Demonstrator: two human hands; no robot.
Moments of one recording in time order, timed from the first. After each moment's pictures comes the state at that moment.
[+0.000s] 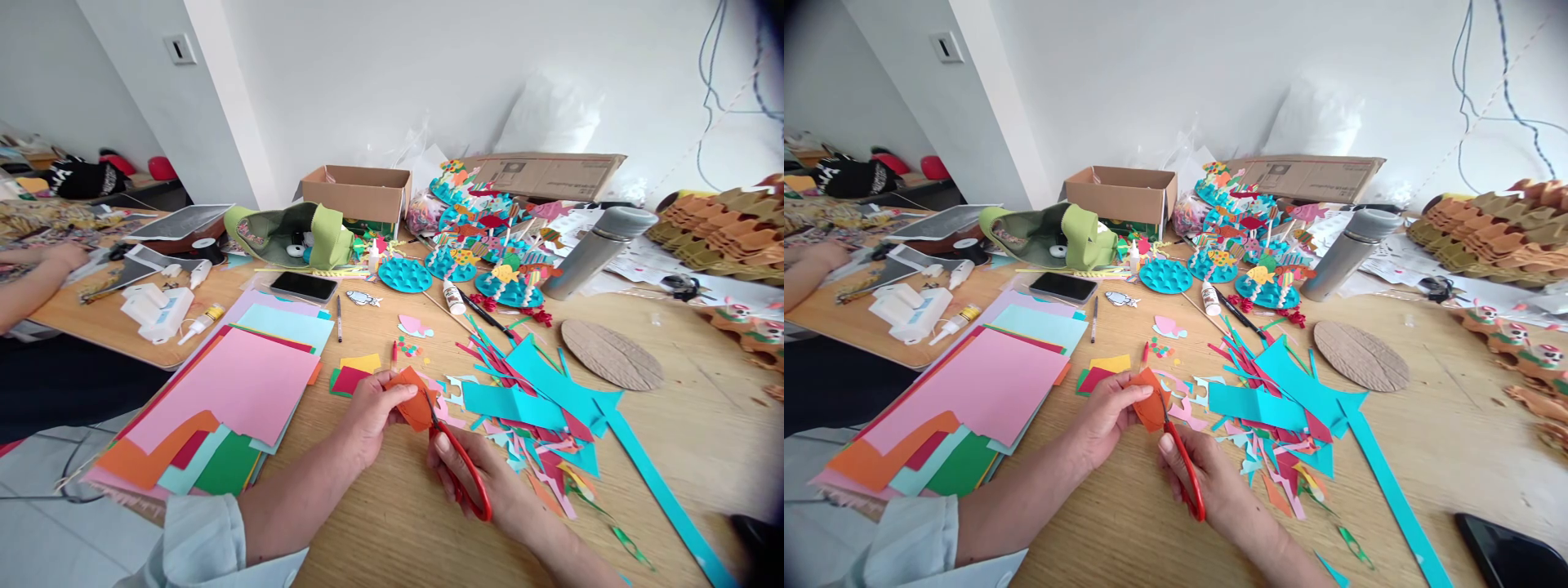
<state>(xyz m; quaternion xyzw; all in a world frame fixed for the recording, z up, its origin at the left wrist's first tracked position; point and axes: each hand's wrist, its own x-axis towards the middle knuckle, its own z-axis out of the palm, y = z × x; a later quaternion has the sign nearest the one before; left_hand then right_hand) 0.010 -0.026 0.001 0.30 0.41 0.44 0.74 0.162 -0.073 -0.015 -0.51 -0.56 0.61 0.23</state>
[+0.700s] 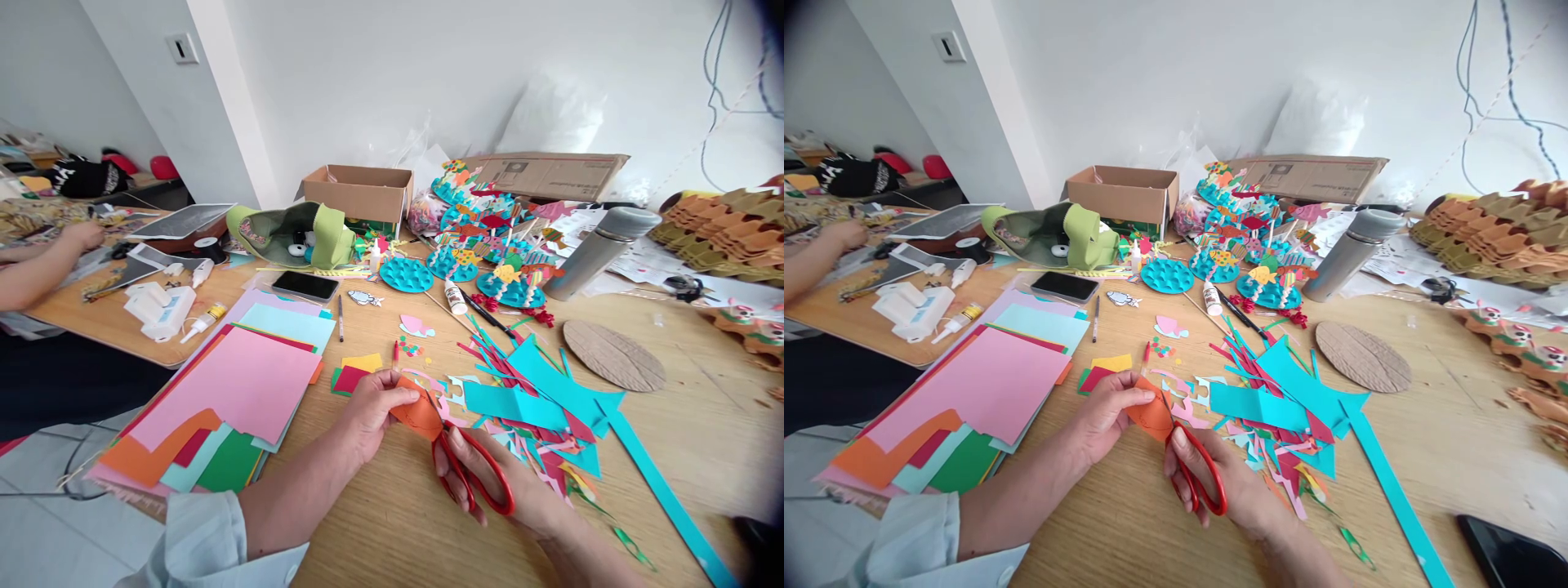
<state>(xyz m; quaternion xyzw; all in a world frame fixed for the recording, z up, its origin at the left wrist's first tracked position) 0.003 -0.022 -0.012 0.29 0.41 0.43 0.75 0.179 -0.071 -0.017 -0.43 -0.52 0.70 0.23</state>
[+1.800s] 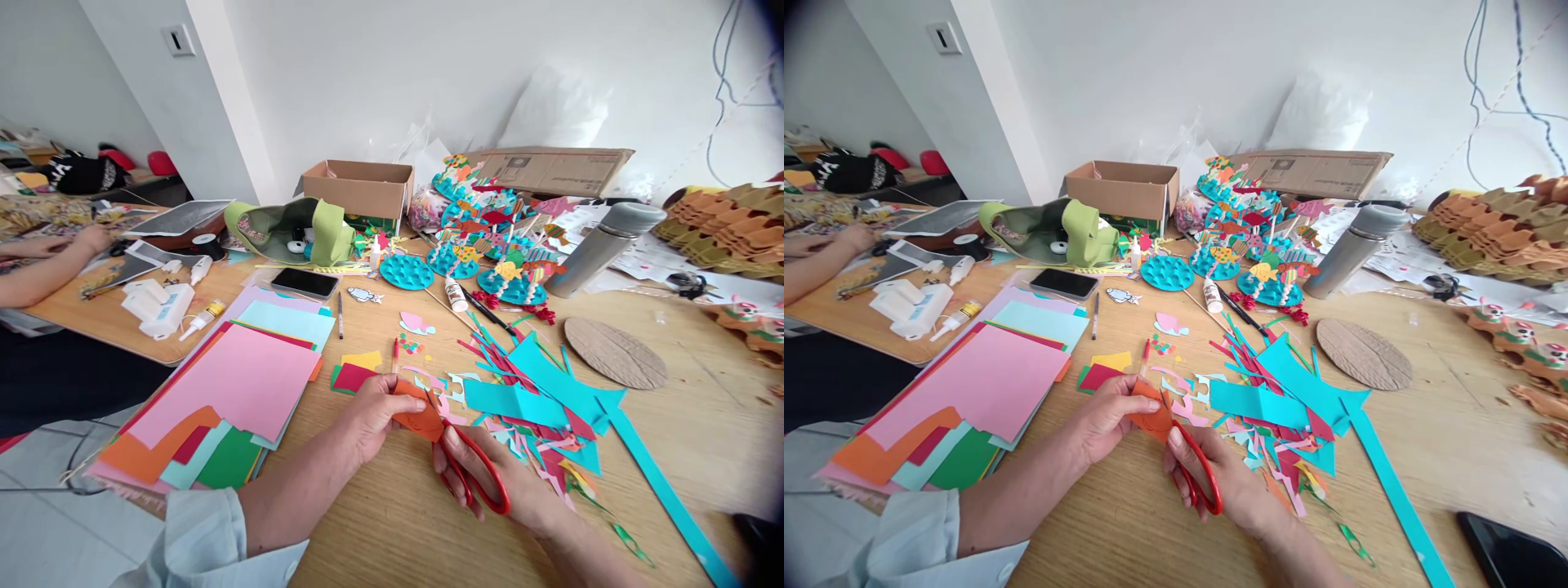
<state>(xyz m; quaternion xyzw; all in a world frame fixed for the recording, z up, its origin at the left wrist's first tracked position) 0.006 -0.024 -0.007 0.30 0.40 0.40 0.77 0.176 -0.072 -0.015 -0.49 -0.53 0.66 0.20</state>
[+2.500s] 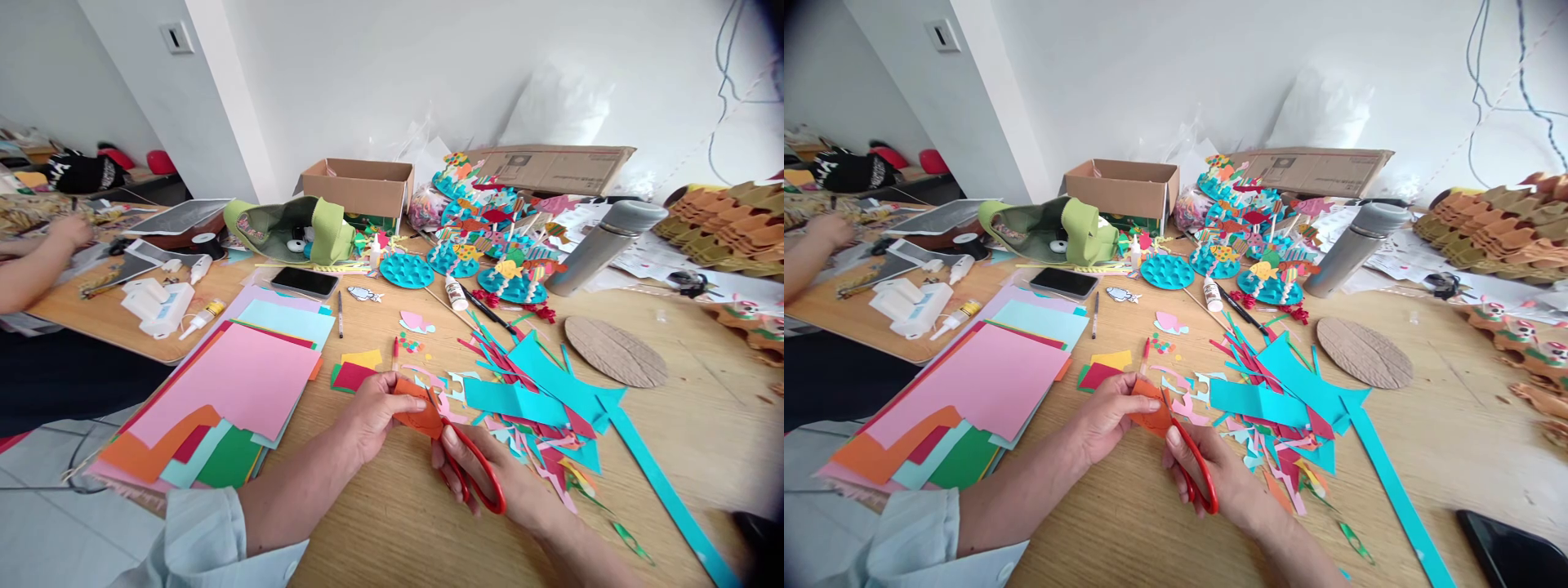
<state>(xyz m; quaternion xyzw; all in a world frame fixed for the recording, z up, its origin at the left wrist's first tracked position) 0.009 -0.025 -0.001 0.30 0.40 0.42 0.76 0.171 -0.072 -0.005 -0.51 -0.52 0.66 0.19</state>
